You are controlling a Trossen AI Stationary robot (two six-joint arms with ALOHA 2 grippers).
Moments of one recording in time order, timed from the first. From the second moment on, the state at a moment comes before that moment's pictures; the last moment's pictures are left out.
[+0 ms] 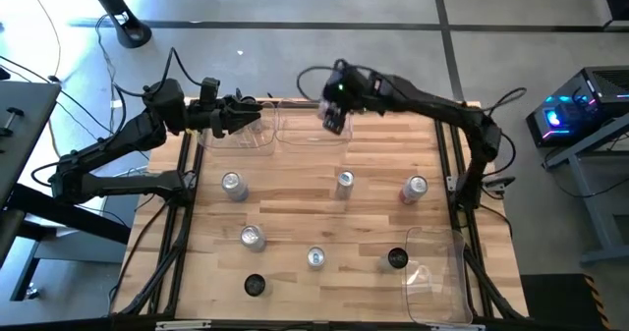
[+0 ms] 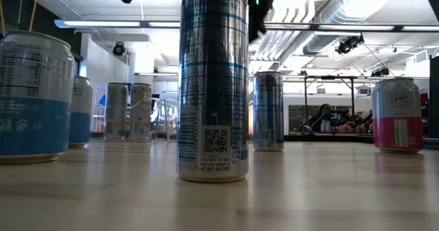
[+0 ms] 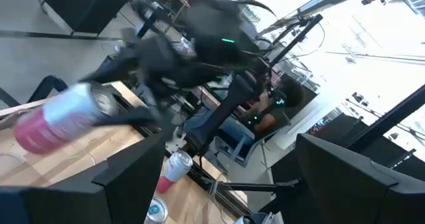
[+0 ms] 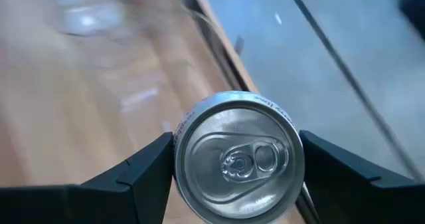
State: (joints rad) left arm 0.47 0.84 0.96 -0.11 0.32 -0.72; right arm -0.38 1.82 1.83 -0.86 0.23 -0.09
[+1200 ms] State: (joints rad) left arm 0.47 0.85 0.96 -0.11 0.31 -0.73; right arm -0.55 2.02 1.84 -0.89 0.05 -0.04
